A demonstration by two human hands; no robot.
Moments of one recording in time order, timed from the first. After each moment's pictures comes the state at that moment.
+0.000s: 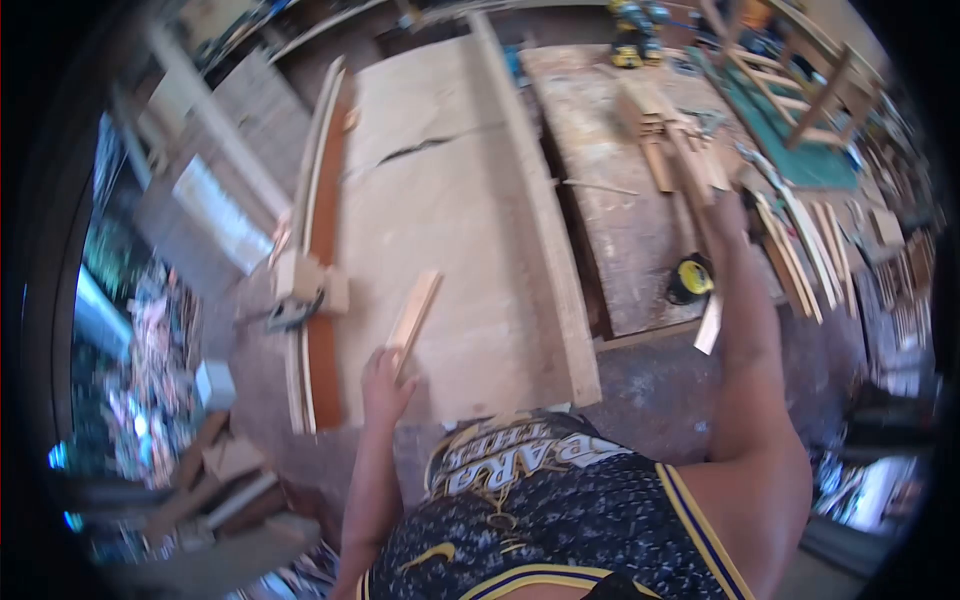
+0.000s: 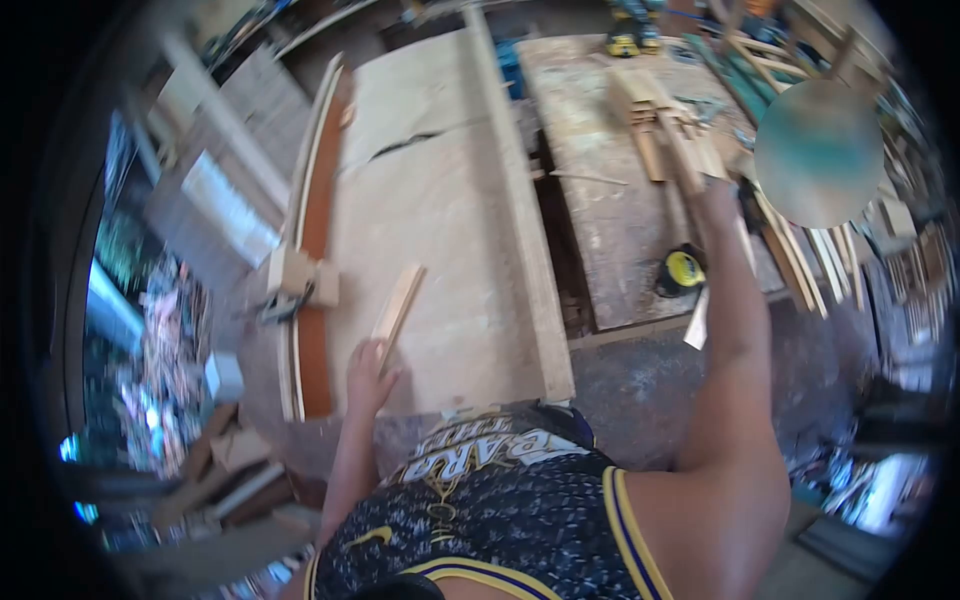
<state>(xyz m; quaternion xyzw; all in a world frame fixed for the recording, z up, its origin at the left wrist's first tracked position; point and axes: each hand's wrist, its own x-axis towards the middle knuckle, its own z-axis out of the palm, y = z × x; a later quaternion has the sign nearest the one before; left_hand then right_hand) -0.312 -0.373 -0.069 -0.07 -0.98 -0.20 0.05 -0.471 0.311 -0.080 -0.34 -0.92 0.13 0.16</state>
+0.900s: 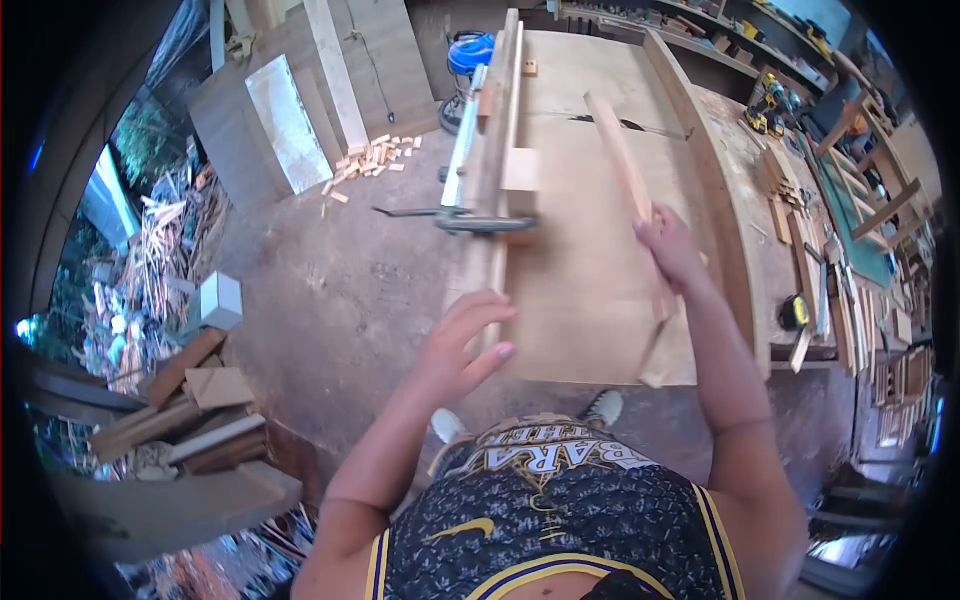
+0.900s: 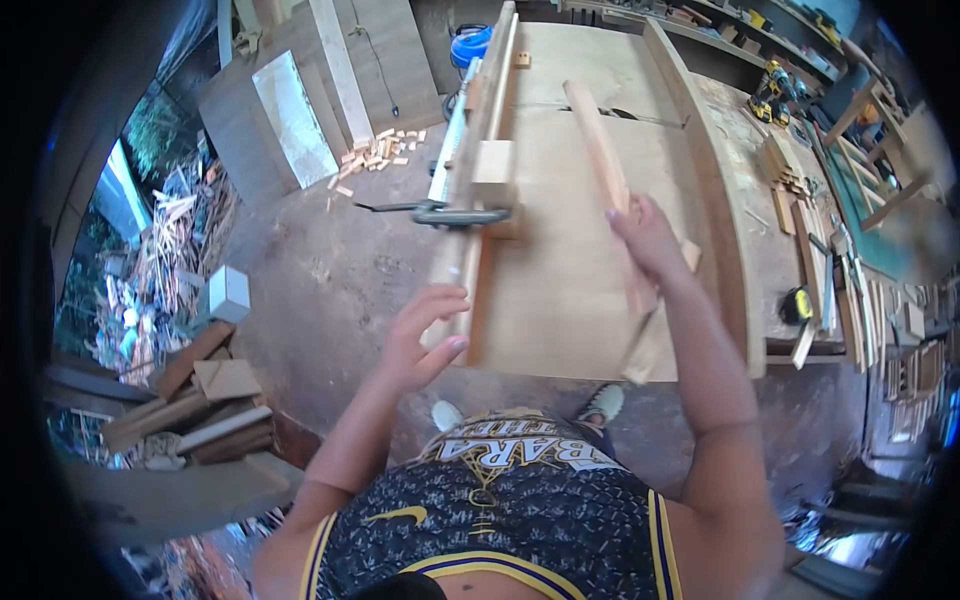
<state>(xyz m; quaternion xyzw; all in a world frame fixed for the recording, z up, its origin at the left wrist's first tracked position) -0.277 -0.587 0.039 -0.25 -0.83 -0.49 0.09 -0.420 -0.252 0.013 -0.03 -0.82 0.57 -0.03</state>
